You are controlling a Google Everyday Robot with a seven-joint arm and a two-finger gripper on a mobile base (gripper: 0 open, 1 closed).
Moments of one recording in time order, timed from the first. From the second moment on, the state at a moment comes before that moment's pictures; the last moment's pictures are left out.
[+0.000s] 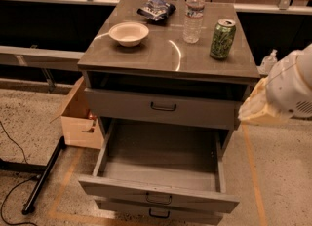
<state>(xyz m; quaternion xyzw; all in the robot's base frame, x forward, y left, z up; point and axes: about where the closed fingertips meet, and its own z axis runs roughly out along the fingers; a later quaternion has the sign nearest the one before) 0.427 -0.196 0.908 -0.62 0.75 -0.01 0.22</state>
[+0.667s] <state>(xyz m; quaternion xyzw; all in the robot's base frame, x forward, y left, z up) 0.425 -0.151 0.780 -0.65 0.72 0.01 0.24</state>
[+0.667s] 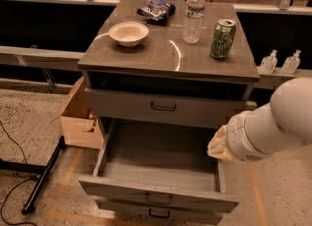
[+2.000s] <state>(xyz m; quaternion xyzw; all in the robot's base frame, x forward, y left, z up) 0.412 -0.150 0.666 -0.64 0.74 0.02 0.22</state>
